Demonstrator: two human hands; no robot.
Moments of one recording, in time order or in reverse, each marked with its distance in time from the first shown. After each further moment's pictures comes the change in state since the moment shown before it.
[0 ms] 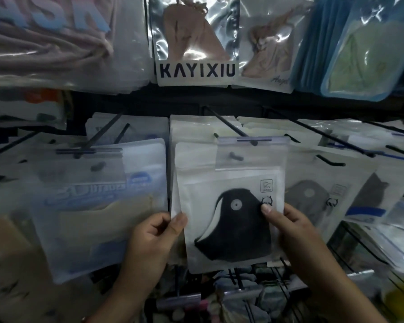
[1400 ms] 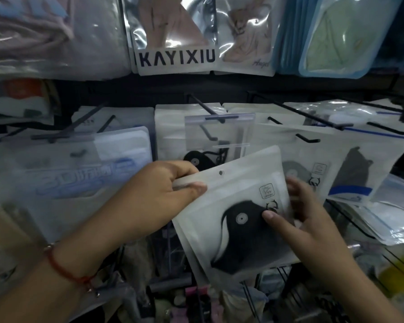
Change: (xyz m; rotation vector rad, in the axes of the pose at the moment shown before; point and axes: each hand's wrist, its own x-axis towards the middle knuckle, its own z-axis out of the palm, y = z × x) left_hand 0.013 0.112 0.015 0.626 -0.481 0.147; right_hand -0.042 0.000 -0.038 -0.529 0.164 -0.331
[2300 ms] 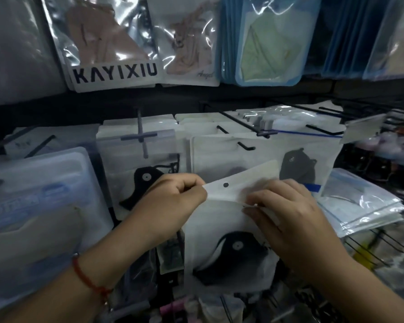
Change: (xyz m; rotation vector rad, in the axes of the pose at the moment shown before) left_hand 0.043 0.056 0.072 -0.173 -0.090 -0.071; right_hand 0.013 0.011 -0.062 -0.638 0.123 -0.598
